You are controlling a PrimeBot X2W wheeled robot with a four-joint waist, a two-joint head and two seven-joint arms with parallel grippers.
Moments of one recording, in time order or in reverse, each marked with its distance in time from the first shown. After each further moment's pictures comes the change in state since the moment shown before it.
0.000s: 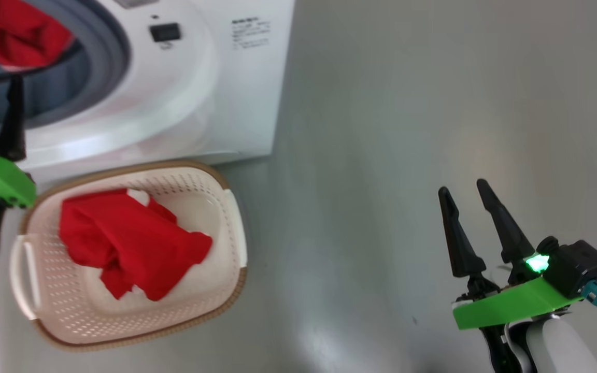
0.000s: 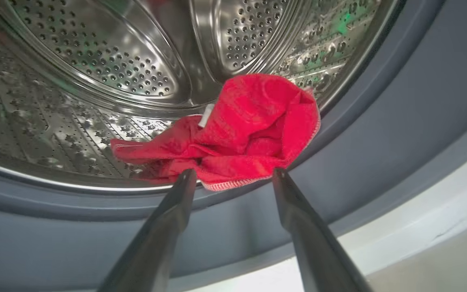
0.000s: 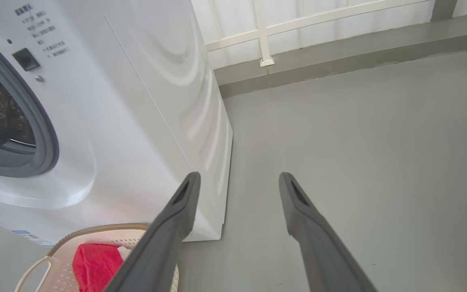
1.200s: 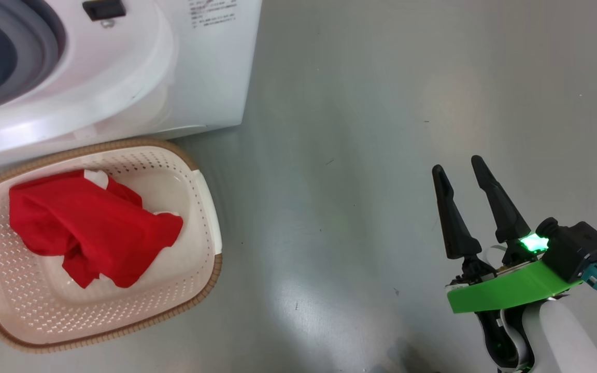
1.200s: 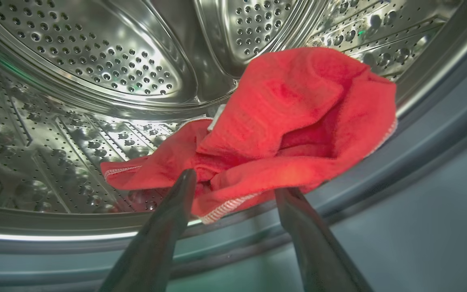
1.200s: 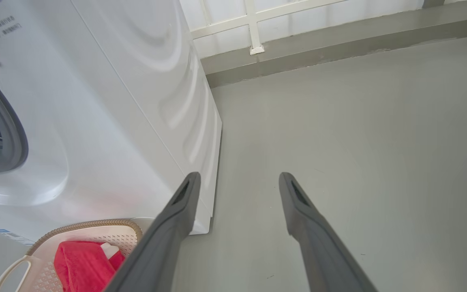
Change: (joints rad) left arm -0.219 0.075 -0.045 0.145 0.034 0.000 0.000; right arm -0.059 0.000 0.023 -0.018 0.017 0.000 0.000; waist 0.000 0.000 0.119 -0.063
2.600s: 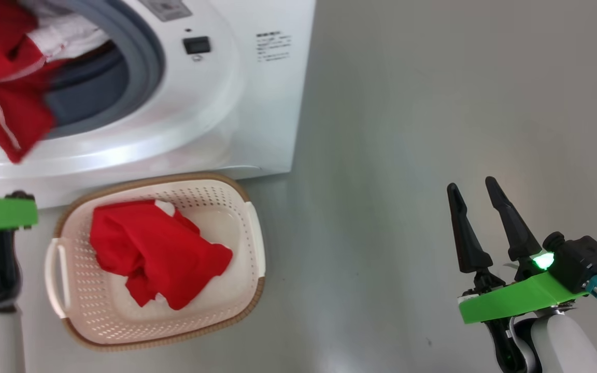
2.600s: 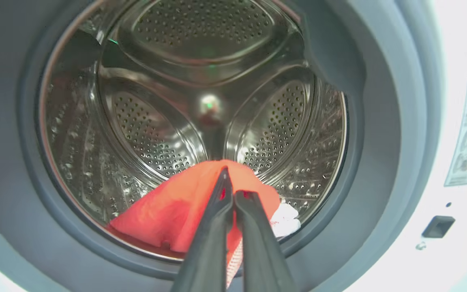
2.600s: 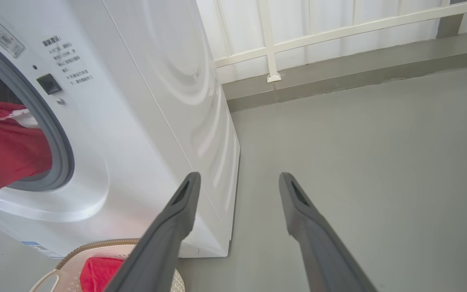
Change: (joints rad) left arm 0.489 -0.295 0.459 -0.630 0.031 0.000 0.000; right arm 0.041 -0.001 -0.049 0.054 -0.015 0.000 0.000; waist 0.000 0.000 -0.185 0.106
